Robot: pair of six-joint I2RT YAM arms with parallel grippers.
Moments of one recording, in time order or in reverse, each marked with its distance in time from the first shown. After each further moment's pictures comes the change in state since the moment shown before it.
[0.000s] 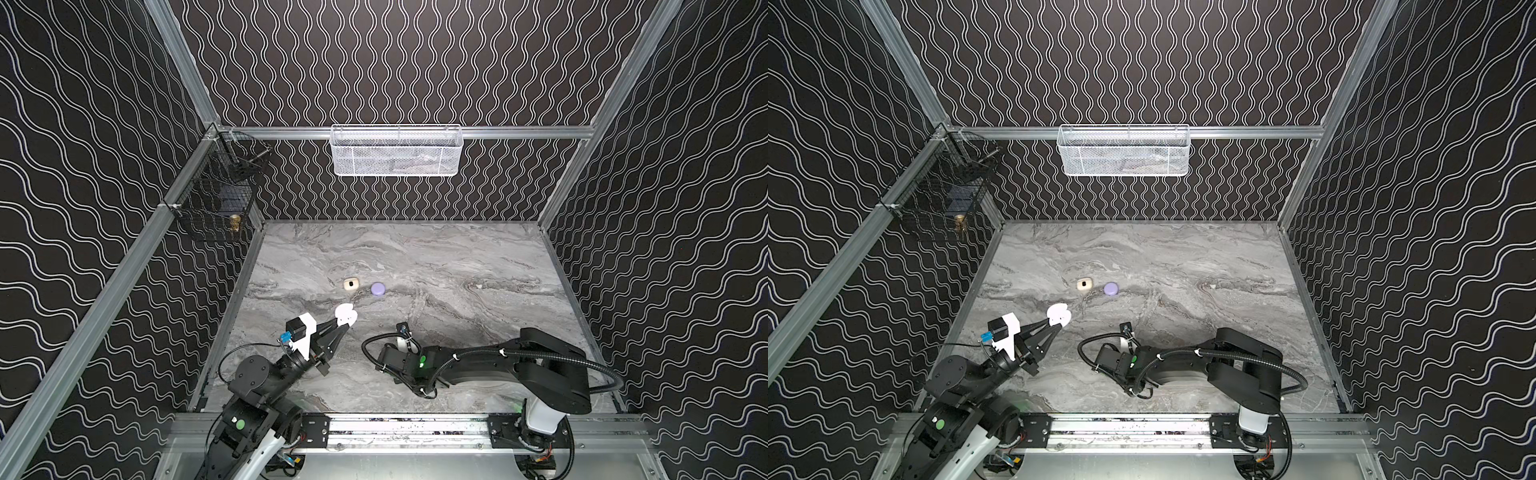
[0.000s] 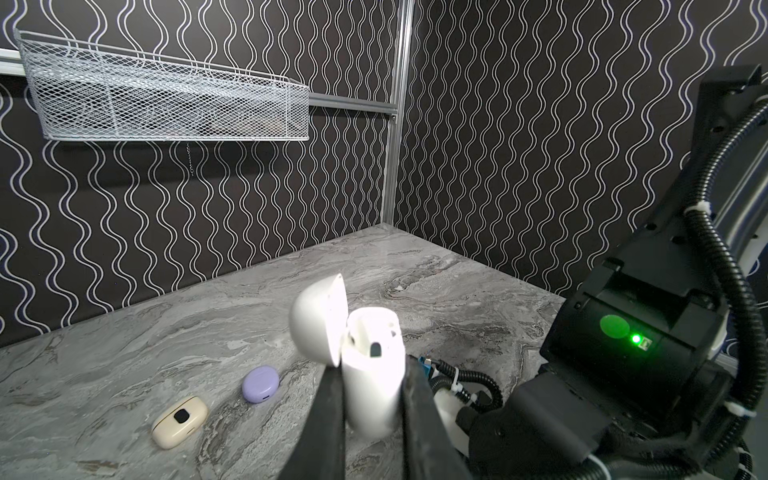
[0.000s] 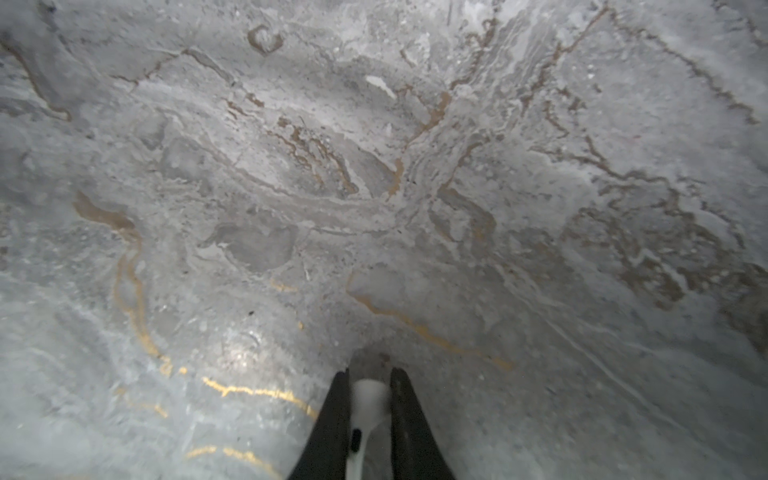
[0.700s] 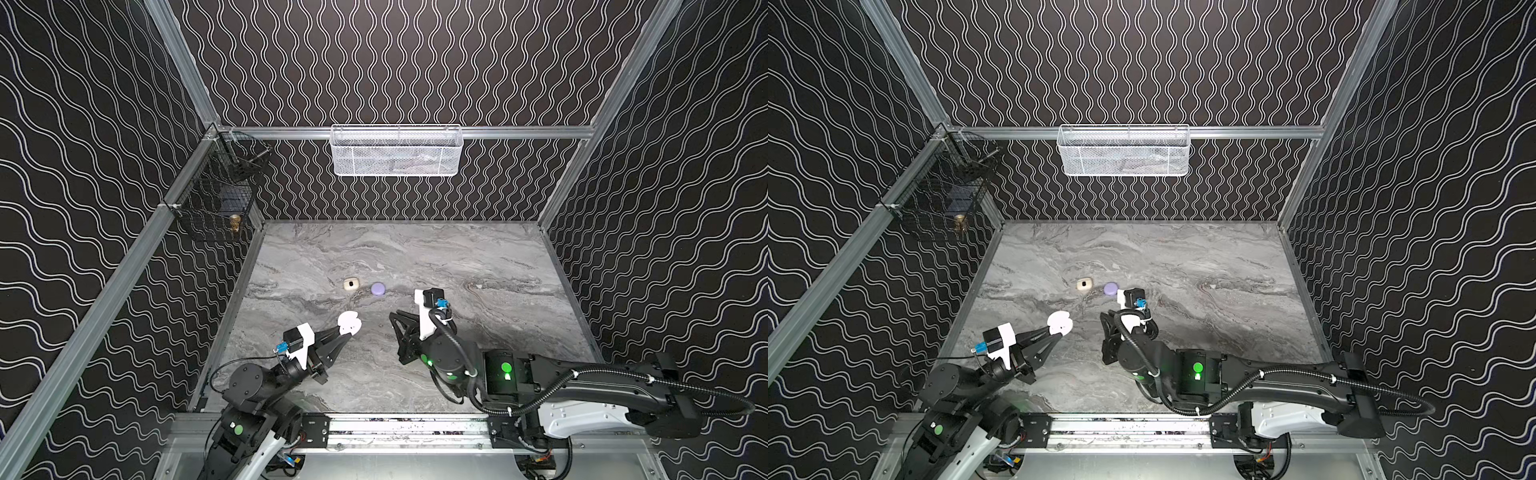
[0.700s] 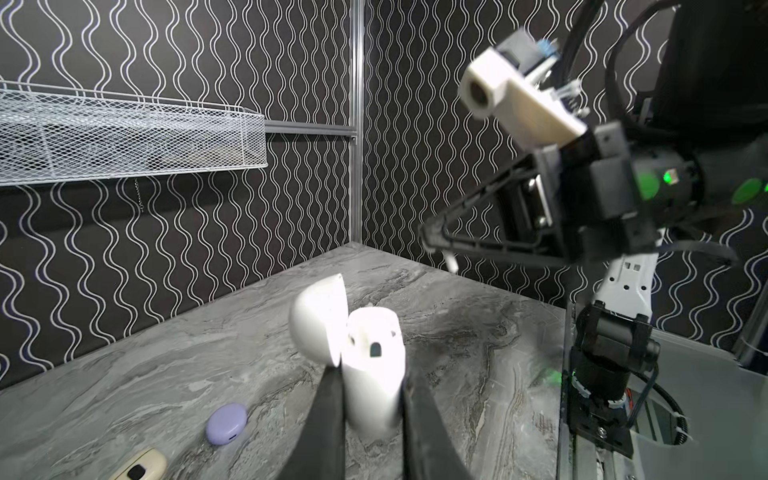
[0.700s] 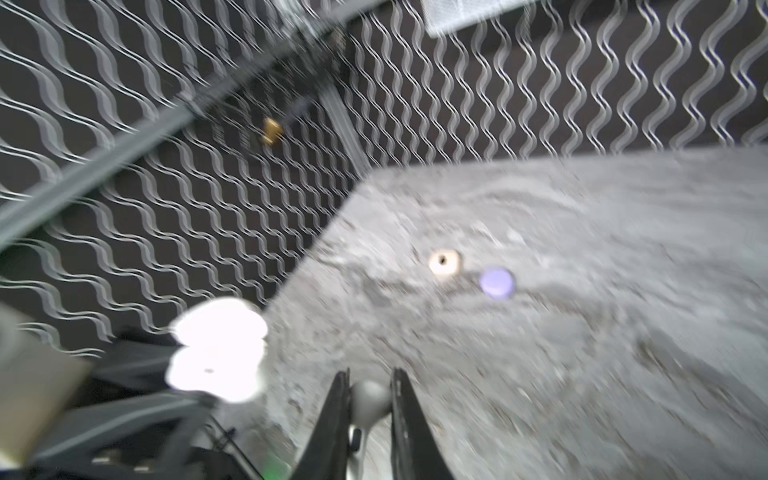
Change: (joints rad) left arm 0.000 -0.063 -0.021 0.043 0.133 0.001; right arm 0.181 -0.554 0.093 0.354 0.304 -0.369
